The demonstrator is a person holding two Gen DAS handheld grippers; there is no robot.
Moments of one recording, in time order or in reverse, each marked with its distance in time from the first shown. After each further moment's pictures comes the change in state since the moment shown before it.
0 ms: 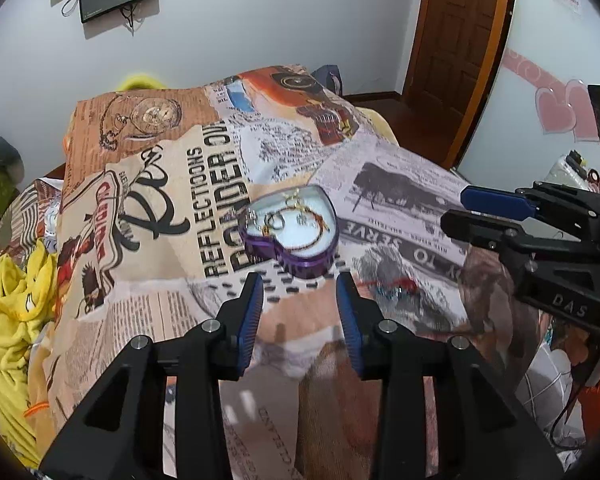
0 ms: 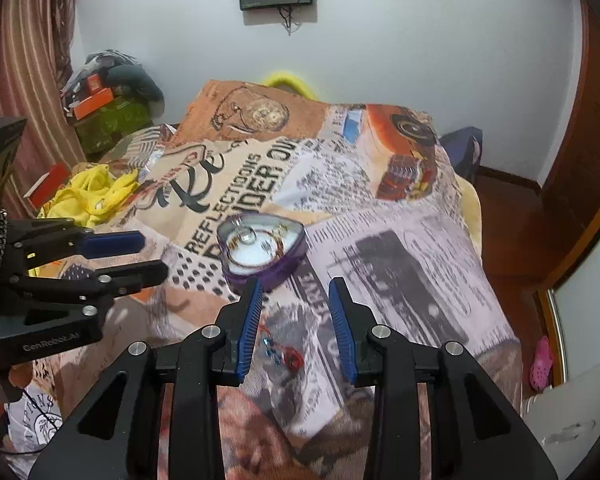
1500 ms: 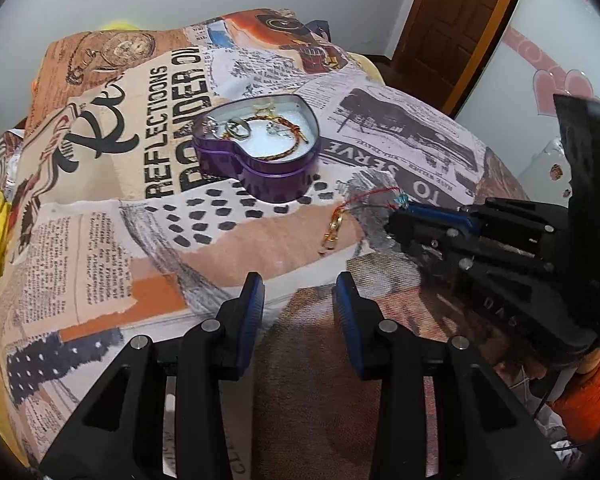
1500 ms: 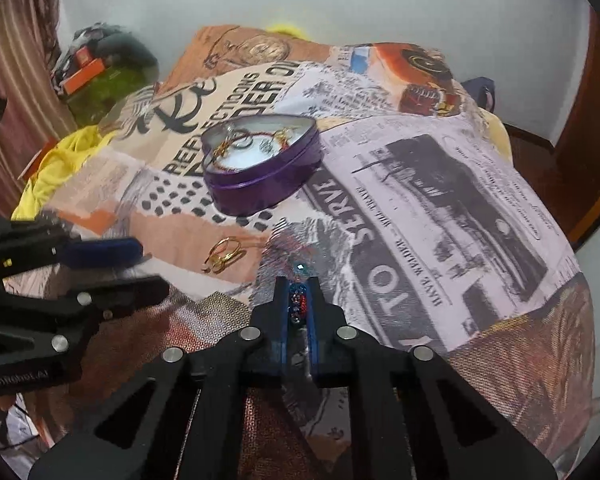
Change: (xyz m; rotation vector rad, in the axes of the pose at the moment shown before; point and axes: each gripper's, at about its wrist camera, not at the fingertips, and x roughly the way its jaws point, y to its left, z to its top) left arm 0.057 -0.007 -0.038 -0.052 0.149 -0.107; right arm 0.058 0.005 -0.050 0.050 0.123 0.043
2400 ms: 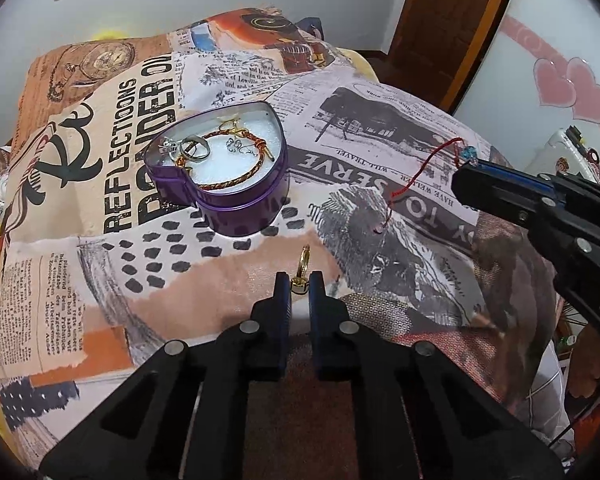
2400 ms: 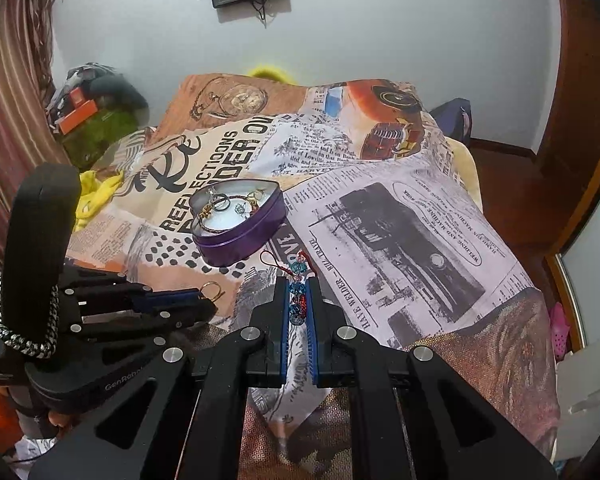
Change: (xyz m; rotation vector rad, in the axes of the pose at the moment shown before) left arm 0.028 -0.021 0.020 0.040 -0.004 0.022; right arm -0.042 -0.018 0.013 0.047 -0.127 -0.031
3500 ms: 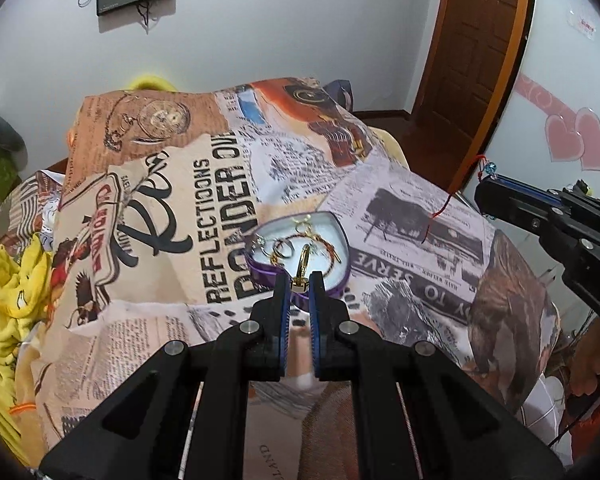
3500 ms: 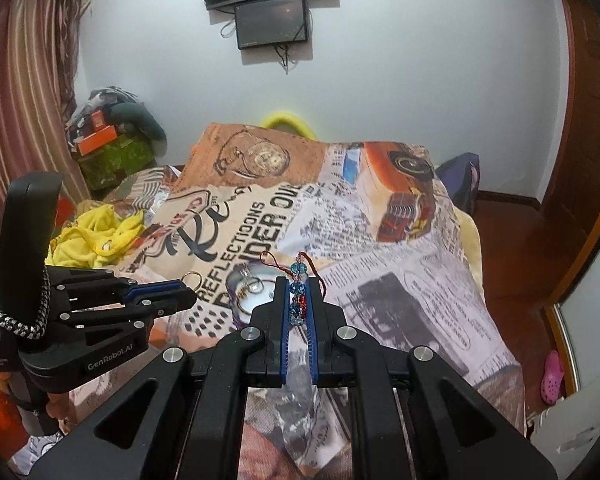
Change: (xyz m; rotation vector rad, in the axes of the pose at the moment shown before) left arm -0.082 0.038 0.030 -0.058 -0.209 0.082; right arm -0.035 0.029 0.053 -0.079 -0.165 0.023
